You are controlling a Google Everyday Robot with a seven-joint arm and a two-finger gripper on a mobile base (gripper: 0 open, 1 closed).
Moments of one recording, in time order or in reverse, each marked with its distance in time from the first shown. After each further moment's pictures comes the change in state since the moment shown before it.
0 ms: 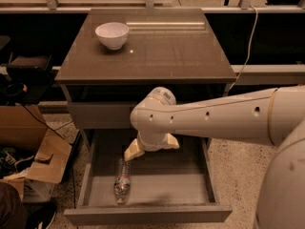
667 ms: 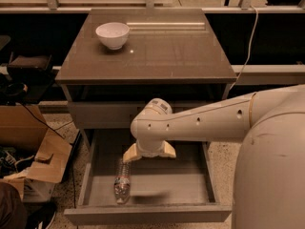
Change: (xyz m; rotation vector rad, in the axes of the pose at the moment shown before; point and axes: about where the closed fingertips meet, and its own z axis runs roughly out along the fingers) arm 0.001 0.012 0.050 -0.023 0.009 0.141
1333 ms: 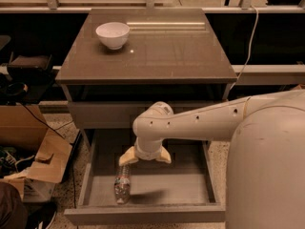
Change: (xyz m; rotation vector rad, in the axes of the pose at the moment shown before) arm 0.007 0.016 0.025 -0.093 0.079 0.009
